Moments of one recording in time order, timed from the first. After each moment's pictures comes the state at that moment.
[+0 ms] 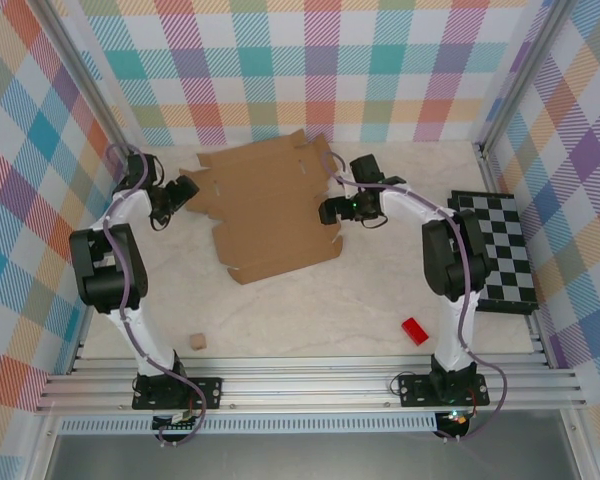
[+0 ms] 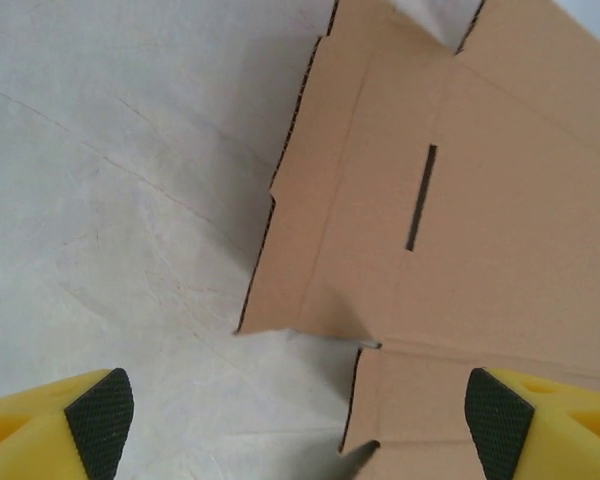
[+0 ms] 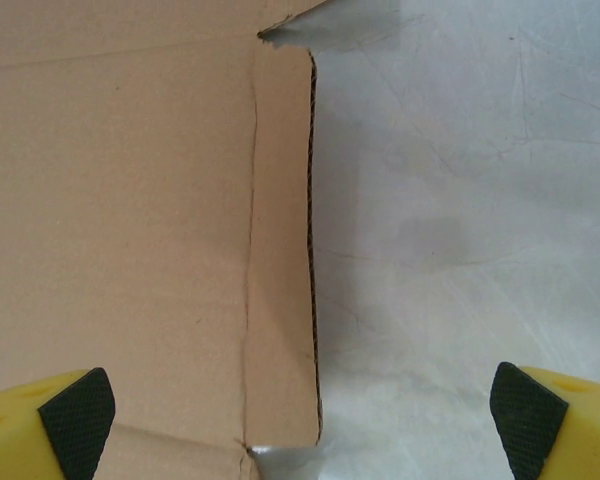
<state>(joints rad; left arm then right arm) 0.19 1.93 1.44 -0.47 0.25 -0.54 0.38 2.05 1.54 -0.54 -0.24 0.15</state>
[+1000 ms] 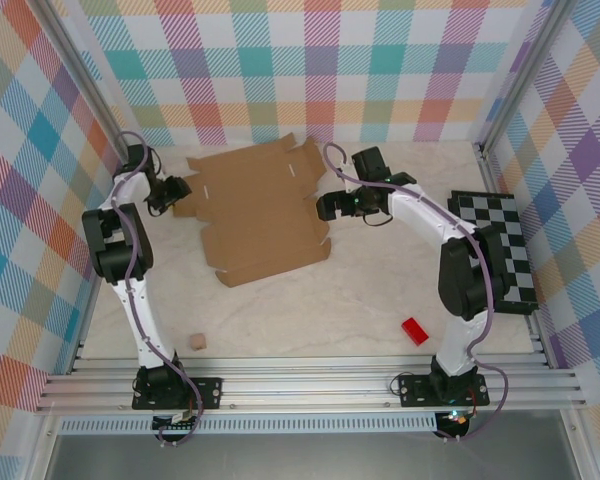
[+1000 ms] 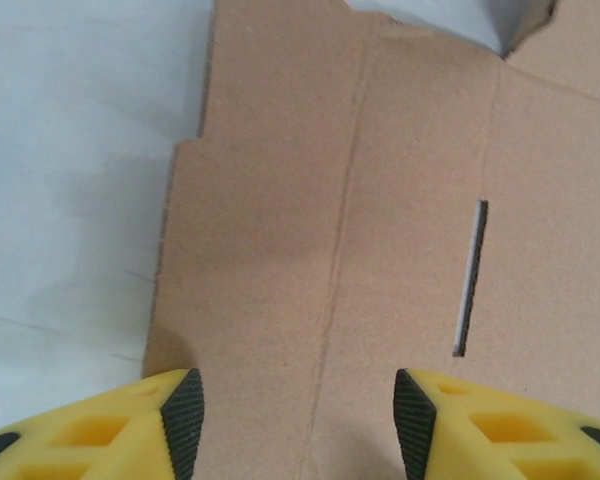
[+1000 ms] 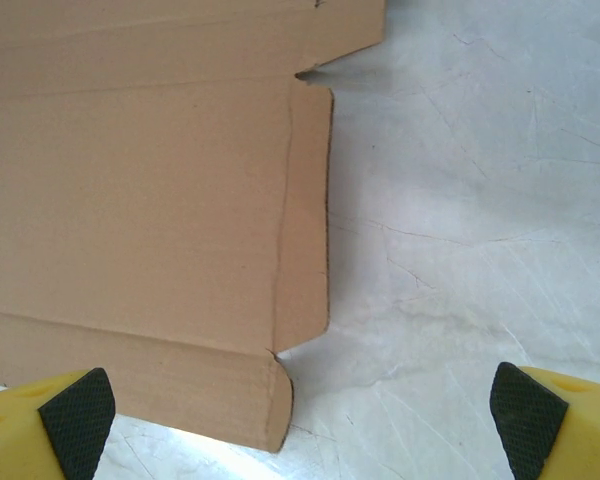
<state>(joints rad) 0.24 2.26 1.83 -0.67 0.26 -0.36 0.42 1.86 1.50 -0.61 -0.25 0.16</state>
